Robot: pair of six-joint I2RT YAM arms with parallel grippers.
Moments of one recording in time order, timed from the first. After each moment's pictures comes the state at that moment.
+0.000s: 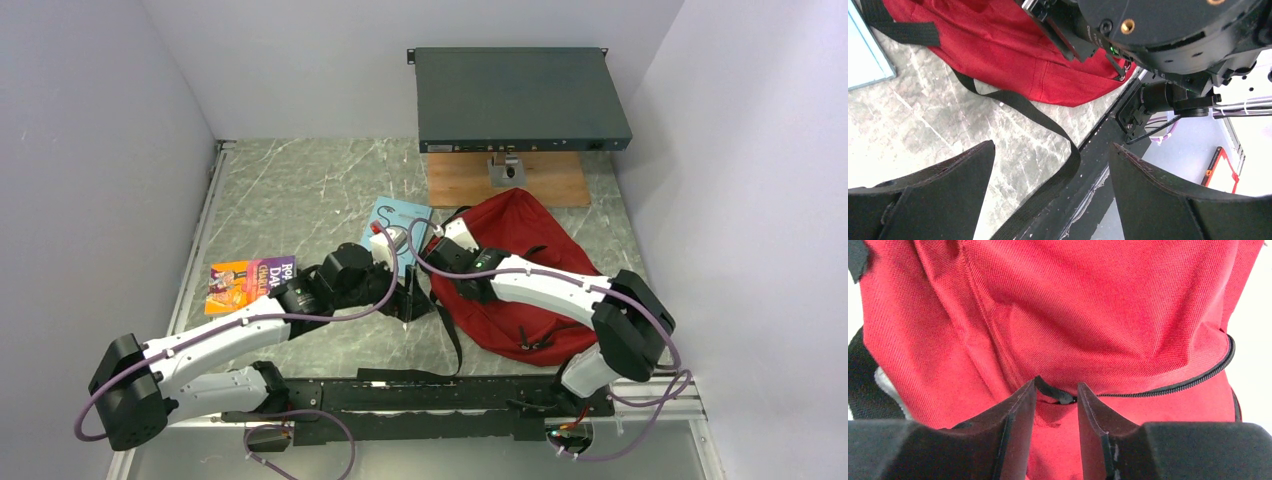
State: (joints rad) left arm -0.91 1.06 0.72 -0.11 0.20 -0.57; right arm 0.90 1.50 0.96 -0.66 0.64 0.32
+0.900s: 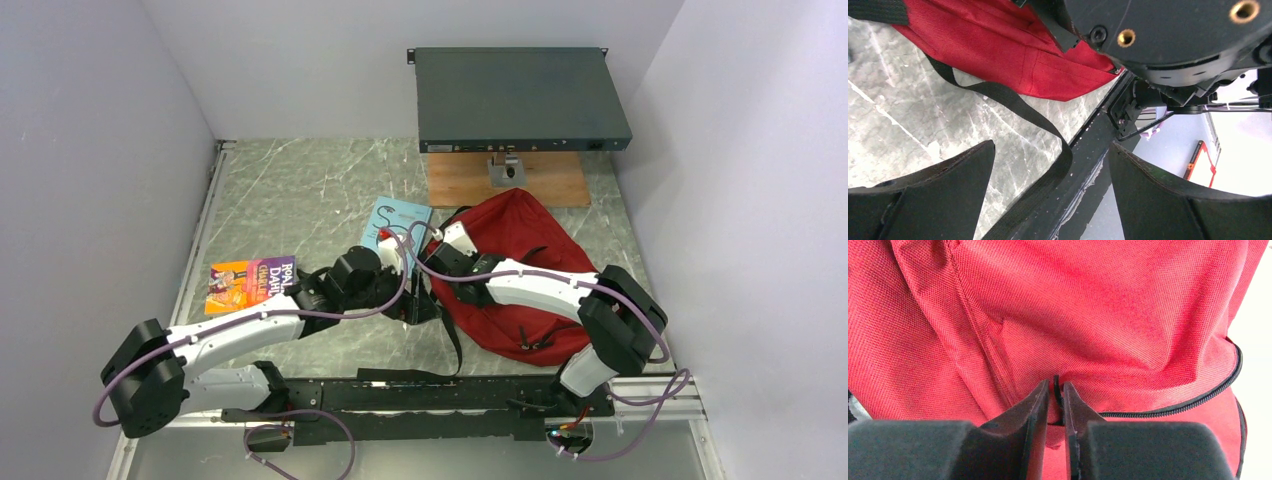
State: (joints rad) left arm -0.90 1.14 0.66 0.00 0.26 -0.65; right arm 0.89 1.56 0.91 -0.54 0.70 0.29
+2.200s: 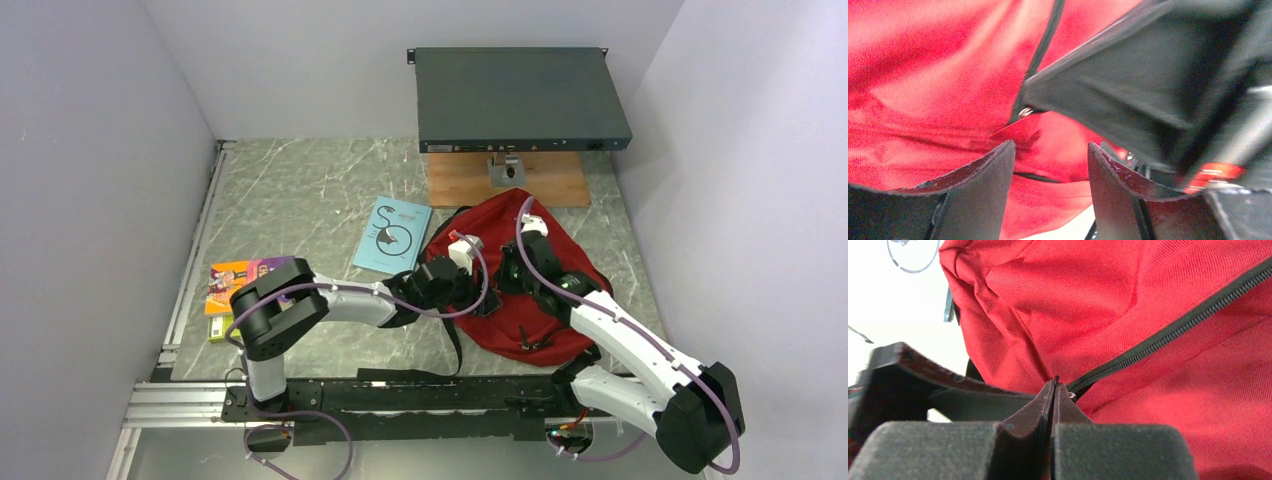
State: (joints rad) left arm -1.08 1.80 0.94 0.51 0.06 -0.70; right arm 0.55 1.00 0.65 -0.41 0.15 0.54
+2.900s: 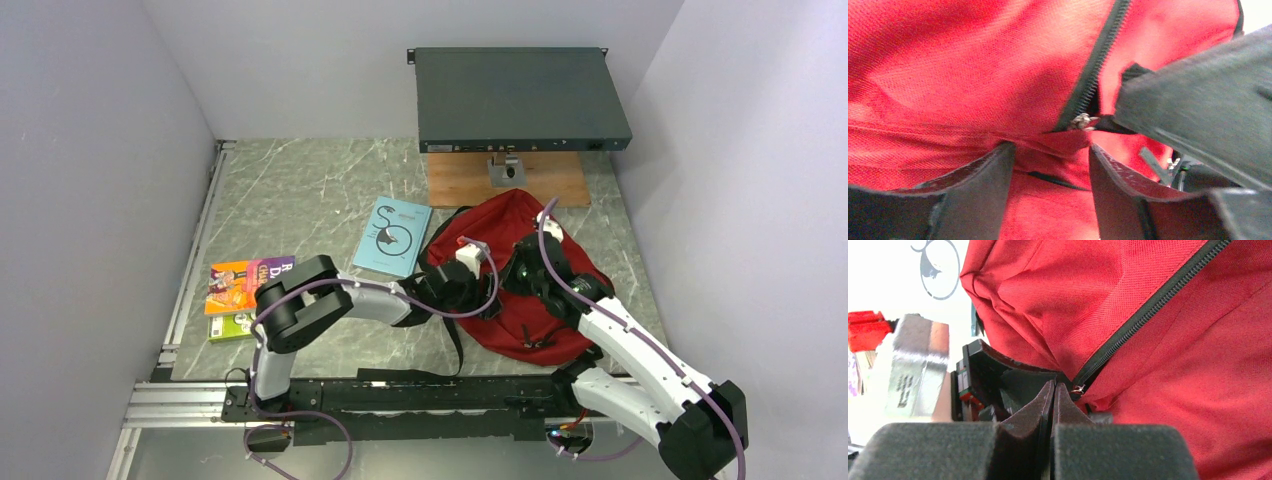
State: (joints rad) left arm -1.10 1.93 0.99 0.48 0.02 -0.70; right arm 0.52 0.91 0.66 -0.49 0.14 0.76
